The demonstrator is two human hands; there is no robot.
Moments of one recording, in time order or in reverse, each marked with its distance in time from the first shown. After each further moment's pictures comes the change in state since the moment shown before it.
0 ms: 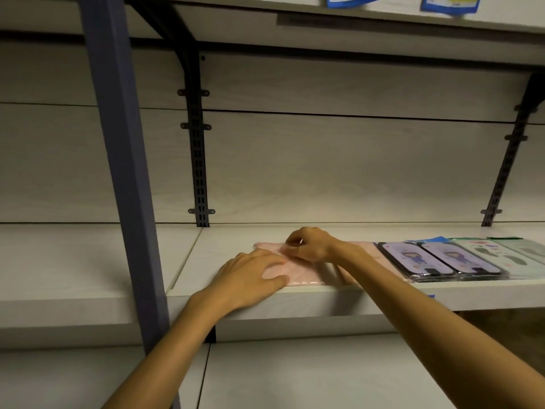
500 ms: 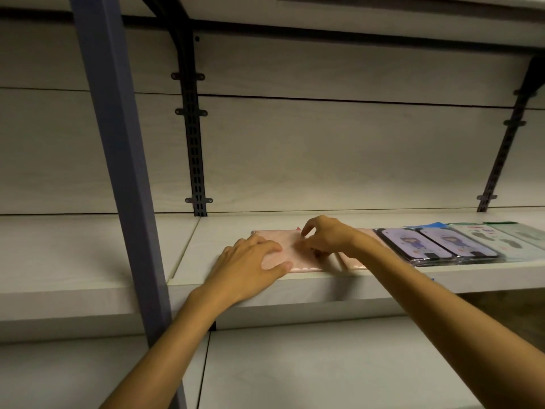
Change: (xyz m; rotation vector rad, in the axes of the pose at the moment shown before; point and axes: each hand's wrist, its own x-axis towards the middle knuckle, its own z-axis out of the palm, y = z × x) left_hand -0.005 -0.005 0.007 -0.001 0.092 -0.016; right_hand -0.037 -0.003 -0.013 0.207 0.024 0.191
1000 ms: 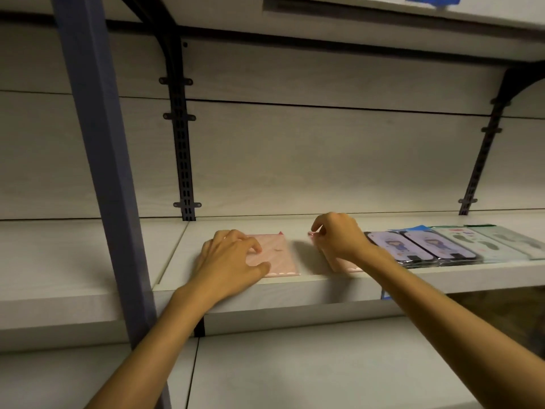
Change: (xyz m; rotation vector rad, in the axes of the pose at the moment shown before) left_hand 0.006 -0.001 -0.011 0.088 0.070 -0.033; right_hand -0.007 0.035 -0.012 -0.232 0.329 -0.074
